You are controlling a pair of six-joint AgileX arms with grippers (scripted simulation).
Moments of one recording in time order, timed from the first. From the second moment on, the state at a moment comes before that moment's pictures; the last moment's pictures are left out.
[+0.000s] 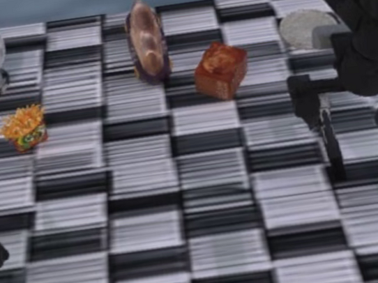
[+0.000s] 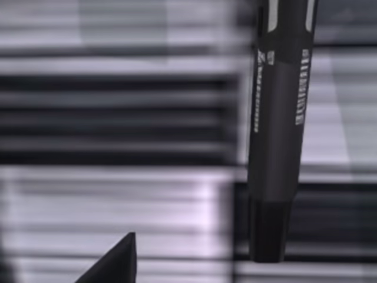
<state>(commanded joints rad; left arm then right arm) 0.00 0.00 0.00 0.00 0.00 0.00 0.31 1.94 1.44 -0.97 -0.03 0.35</state>
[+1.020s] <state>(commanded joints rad) 0.00 0.00 0.00 0.00 0.00 0.00 0.32 2.14 1.30 -0.64 -0.03 0.36</state>
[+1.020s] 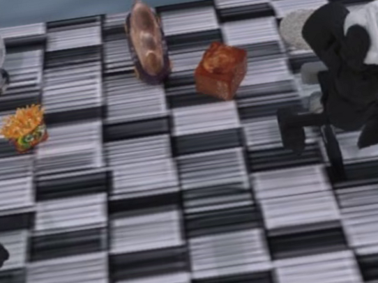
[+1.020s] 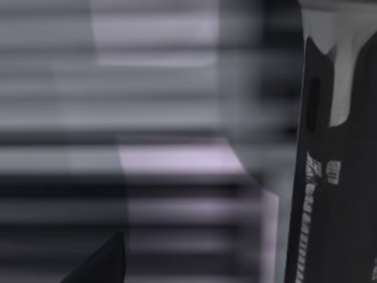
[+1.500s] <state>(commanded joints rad) 0.00 0.00 0.00 0.00 0.00 0.00 0.32 2.14 1.30 -0.64 -0.03 0.36</state>
